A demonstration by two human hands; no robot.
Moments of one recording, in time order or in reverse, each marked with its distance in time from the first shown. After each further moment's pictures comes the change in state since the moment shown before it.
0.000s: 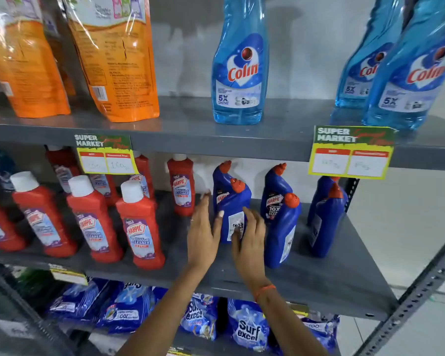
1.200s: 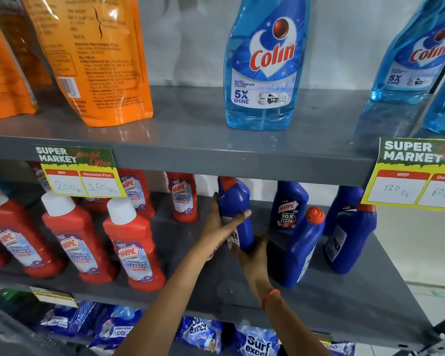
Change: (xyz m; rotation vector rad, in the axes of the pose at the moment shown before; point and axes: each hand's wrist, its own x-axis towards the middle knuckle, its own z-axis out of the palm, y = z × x) left_hand 0.066 -0.025 0.032 -0.668 -0.462 -0.519; right_hand 0.024 0.043 0.053 0.552 -0.131 0.633
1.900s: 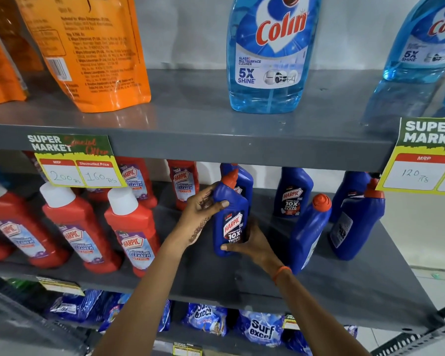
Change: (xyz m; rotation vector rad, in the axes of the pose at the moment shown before) left_hand 0.002 -0.003 -0.047 -0.135 -0.053 0.056; right_hand 0.023 0.002 -0.008 -0.282 -0.372 0.061
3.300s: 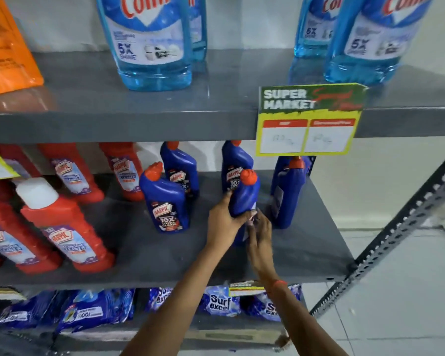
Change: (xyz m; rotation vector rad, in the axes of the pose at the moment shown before) left_hand -0.035 -0.043 0.184 0.623 0.075 0.130; right_hand -0.089 0.049 -0.092 -0.029 0.540 -0.138
